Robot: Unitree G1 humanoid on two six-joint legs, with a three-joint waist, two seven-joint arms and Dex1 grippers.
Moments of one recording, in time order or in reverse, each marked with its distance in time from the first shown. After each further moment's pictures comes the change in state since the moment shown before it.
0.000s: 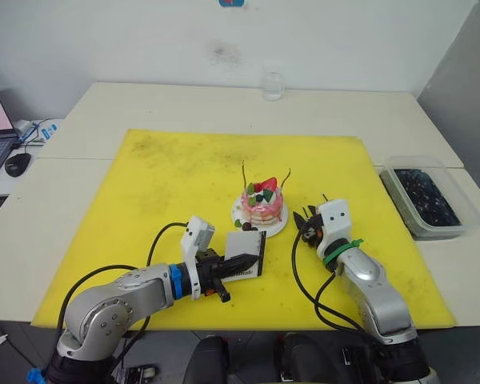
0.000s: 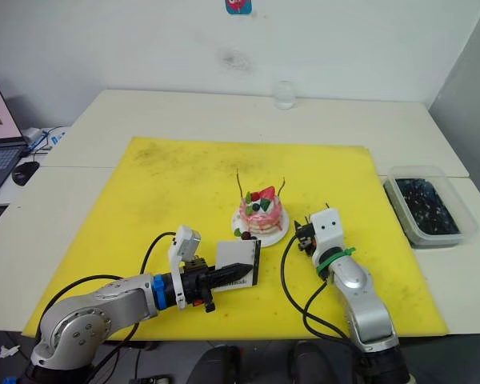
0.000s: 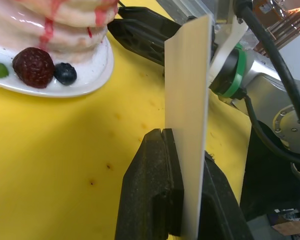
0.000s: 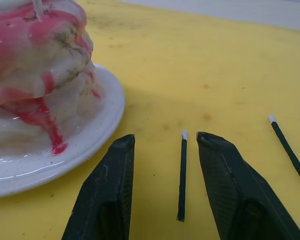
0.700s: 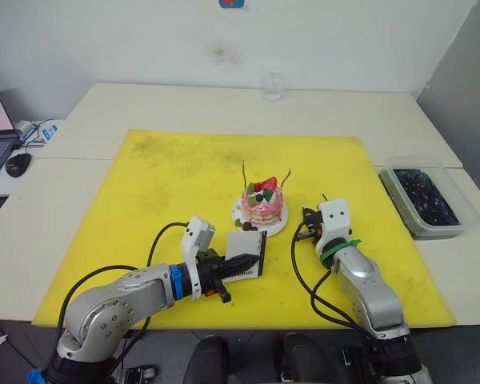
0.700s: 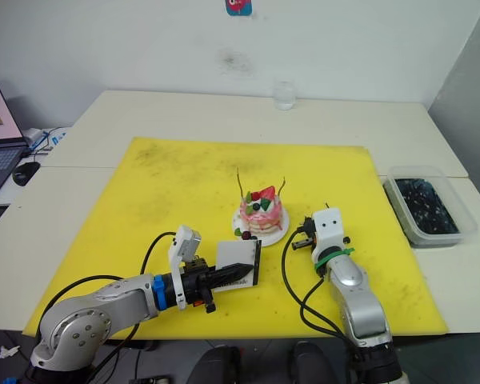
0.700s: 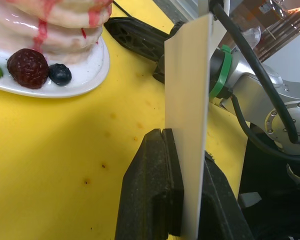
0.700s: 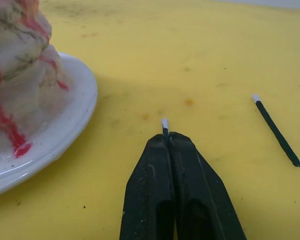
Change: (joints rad) left arm 0.002 -0.004 0.000 -0.009 0.000 0.000 0.007; right arm -0.015 0.053 -0.029 -0.002 0.001 0.079 -0.058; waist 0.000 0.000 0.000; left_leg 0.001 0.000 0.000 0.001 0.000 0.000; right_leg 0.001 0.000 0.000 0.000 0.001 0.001
